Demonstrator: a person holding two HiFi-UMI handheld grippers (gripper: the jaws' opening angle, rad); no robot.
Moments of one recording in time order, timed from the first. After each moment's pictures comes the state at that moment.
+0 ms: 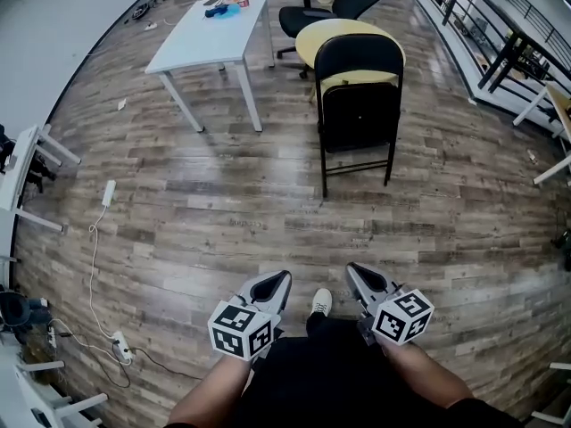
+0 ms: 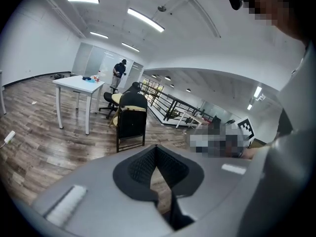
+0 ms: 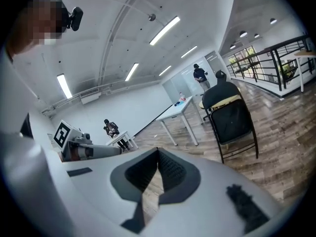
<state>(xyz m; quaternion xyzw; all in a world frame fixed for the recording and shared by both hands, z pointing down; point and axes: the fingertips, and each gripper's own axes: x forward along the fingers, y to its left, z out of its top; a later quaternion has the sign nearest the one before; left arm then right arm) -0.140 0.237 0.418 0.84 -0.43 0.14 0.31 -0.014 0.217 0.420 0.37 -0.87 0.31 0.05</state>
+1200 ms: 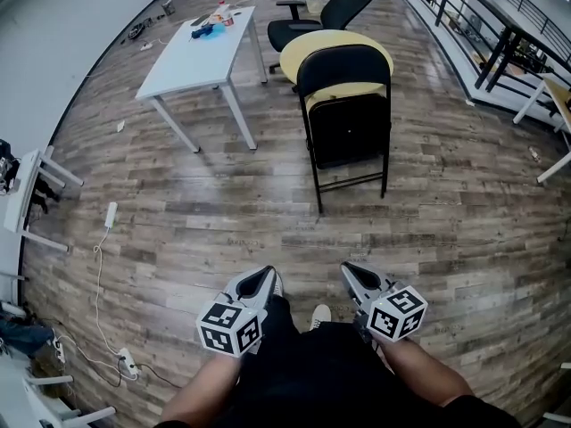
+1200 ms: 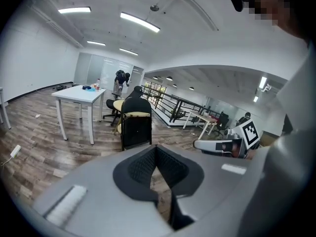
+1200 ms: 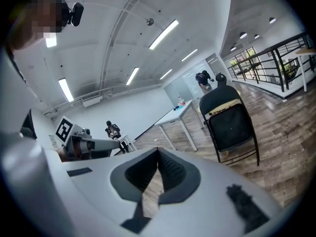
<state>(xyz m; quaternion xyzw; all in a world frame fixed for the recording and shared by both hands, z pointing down) -0.116 0.164 0.410 0.83 -0.46 0.16 0.26 0.031 0.155 0.428 0.36 -0.88 0.30 0.03</state>
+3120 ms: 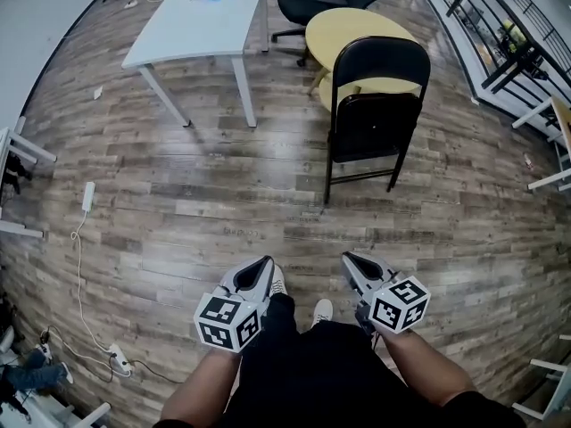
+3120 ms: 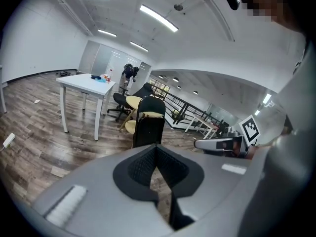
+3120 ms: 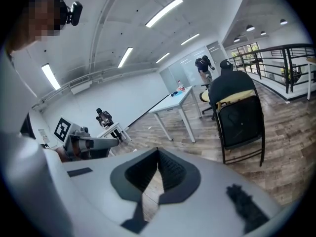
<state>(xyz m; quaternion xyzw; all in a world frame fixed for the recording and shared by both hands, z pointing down) -0.268 0.040 0.458 0.82 -0.45 0.13 0.32 -0.117 0.029 0.464 0.37 -0.86 0.33 0.13</state>
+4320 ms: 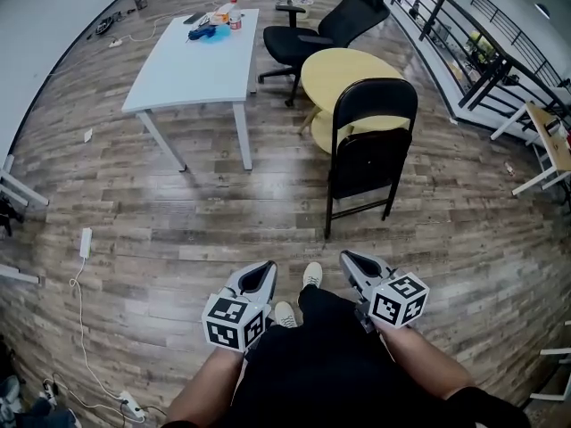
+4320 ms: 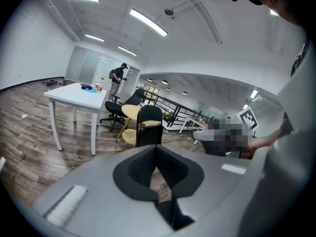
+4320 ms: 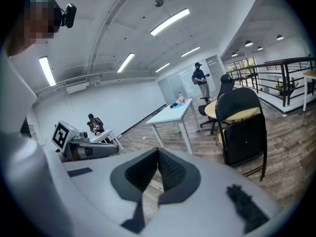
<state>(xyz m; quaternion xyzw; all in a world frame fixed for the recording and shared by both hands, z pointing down) -0.343 -0.036 0.427 0.86 -0.41 0.13 0.27 -0.198 -0.047 0.413 0.42 -0.86 0.28 0.10</state>
